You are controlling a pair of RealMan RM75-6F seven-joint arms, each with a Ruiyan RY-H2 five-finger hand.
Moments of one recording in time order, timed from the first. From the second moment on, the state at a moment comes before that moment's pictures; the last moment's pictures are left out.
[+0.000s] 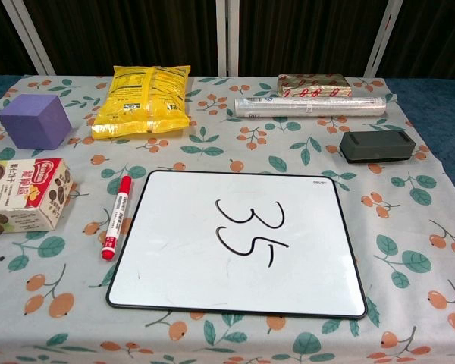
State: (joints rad) left arm -0.13 -1.13 -0.06 -1.61 1.52 1.50 0.16; right arm 0.08 -1.19 0.06 -1.55 -1.56 1.53 -0.10
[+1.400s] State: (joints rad) left arm -0.15 -1.13 -0.04 -1.63 1.52 1.46 0.17; right arm 0.51 -1.25 0.18 -1.34 -1.32 0.87 -0.16
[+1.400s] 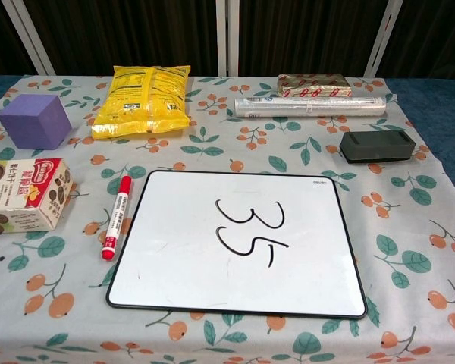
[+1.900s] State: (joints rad) left arm -0.15 -1.13 -0.04 -1.63 1.50 1.44 0.17; right arm 0.63 -1.39 0.18 -1.29 -1.18 0.76 -0.24
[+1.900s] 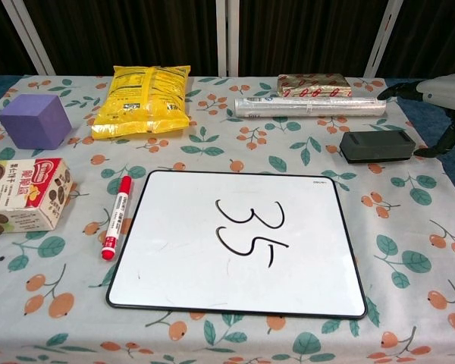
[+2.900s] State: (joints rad) left arm -0.15 -1.11 -0.04 -1.62 1.48 1.42 0.15; right arm 0.71 -1.51 0.16 -1.18 -1.14 0.76 -0.24
